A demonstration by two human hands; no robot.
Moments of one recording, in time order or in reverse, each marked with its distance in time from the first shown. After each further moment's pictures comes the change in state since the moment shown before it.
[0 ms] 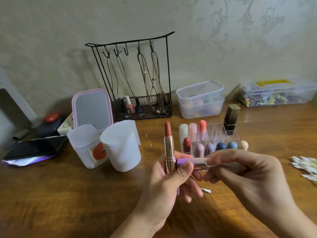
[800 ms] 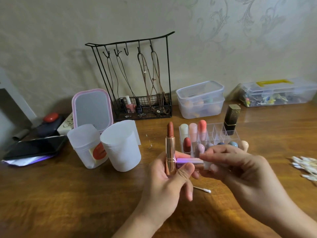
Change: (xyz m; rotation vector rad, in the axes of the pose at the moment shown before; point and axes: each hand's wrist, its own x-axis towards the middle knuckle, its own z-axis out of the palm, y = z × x) left_hand 0.001 -0.002 -0.002 0.204 0.054 0.072; right_hand 0.002 0.007 -0.004 -0.001 -0.162 0.078
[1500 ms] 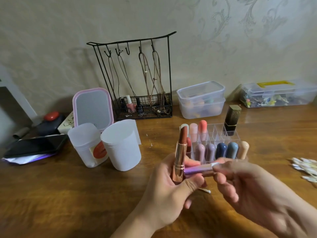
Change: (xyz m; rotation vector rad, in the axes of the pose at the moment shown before) left_hand -0.005 0.001 -0.002 0.042 -0.139 0.000; right_hand 0.002 -0.014 0.001 0.764 -0.030 0.639
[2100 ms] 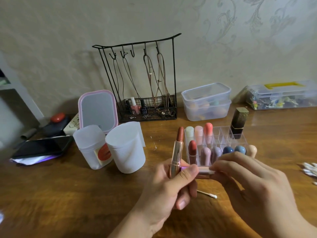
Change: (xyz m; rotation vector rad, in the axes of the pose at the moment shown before) left_hand 0.005 0.005 -0.009 -0.253 0.027 -0.172; right_hand 0.013 0.017 -0.022 -1.545 0.302 -1.216
